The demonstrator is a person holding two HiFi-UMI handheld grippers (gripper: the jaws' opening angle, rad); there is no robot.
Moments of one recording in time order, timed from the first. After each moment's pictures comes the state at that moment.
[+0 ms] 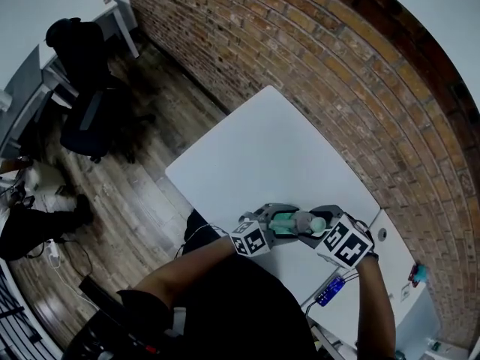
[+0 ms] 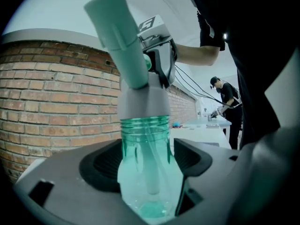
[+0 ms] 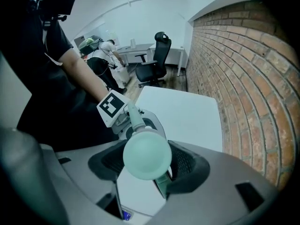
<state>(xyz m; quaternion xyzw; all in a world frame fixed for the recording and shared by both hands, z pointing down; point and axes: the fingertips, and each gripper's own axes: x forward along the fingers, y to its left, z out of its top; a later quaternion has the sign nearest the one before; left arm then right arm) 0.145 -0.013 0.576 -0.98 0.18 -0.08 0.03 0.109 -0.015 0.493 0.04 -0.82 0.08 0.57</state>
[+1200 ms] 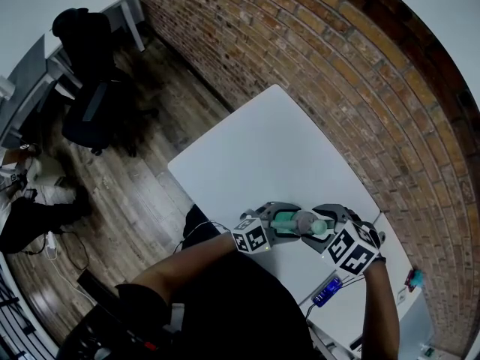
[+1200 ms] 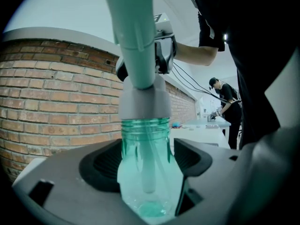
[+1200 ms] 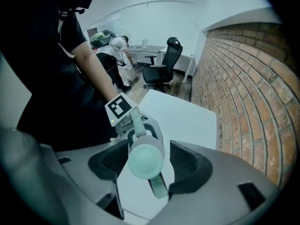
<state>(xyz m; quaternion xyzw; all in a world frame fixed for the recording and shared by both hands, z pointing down) 0.144 -0.012 0.576 -0.98 0.17 -0.08 0.03 0.100 -0.013 0.469 0.00 -0.82 -0.01 0.57</state>
